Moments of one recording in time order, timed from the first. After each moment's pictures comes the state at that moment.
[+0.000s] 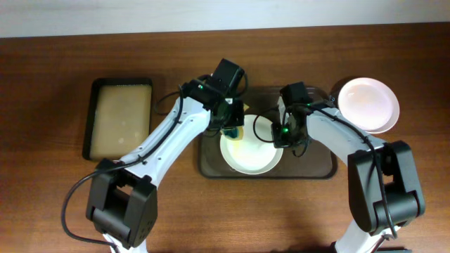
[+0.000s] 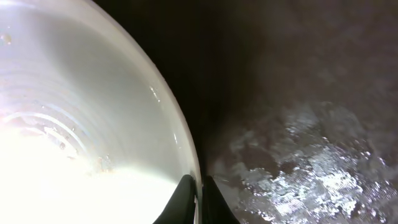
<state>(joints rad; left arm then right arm) -0.56 1.92 1.60 -0.91 0.11 -0.54 0.24 1.87 1.14 -0.67 -0.12 0.13</state>
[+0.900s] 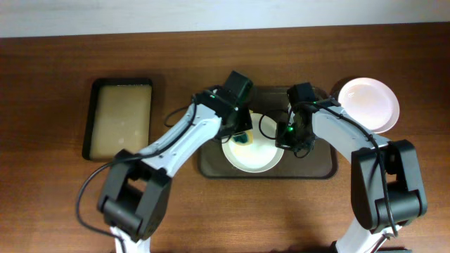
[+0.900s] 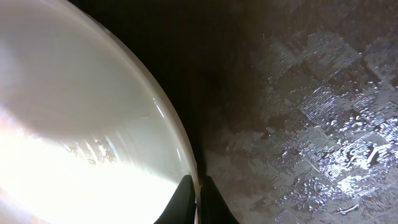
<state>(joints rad) -0.60 1.98 1.53 -0.76 0.11 -0.77 0.19 1.87 1.14 -0.73 -0.20 0.37</state>
